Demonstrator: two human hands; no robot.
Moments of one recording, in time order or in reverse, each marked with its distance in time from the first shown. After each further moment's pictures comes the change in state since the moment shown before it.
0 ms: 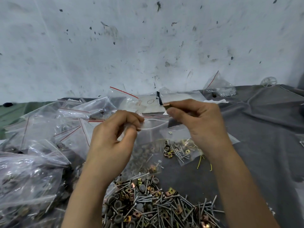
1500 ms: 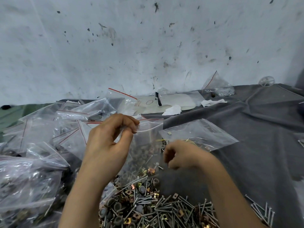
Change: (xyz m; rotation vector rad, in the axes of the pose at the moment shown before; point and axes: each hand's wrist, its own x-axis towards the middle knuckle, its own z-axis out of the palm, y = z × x) left_hand -0.001 -0.003 -0.003 0.046 0.006 -0.041; right_hand -0.007 0.064 0.000 -0.760 -0.680 0.539
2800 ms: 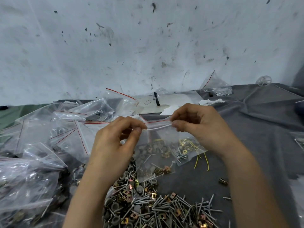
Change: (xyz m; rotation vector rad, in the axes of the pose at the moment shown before) left_hand -0.002 0.000 0.008 0.083 -0.056 -0.003; right_hand -0.045 -0.016 -0.046 0.542 0.517 -0.413
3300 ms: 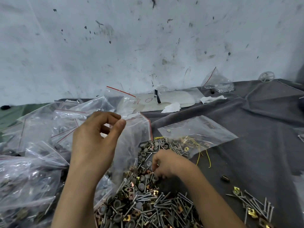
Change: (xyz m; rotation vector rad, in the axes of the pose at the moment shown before) left_hand 0.001 -0.011 -0.018 0.092 0.213 -0.162; right_hand 0.005 0.073 0.085 -0.613 -0.621 0.464
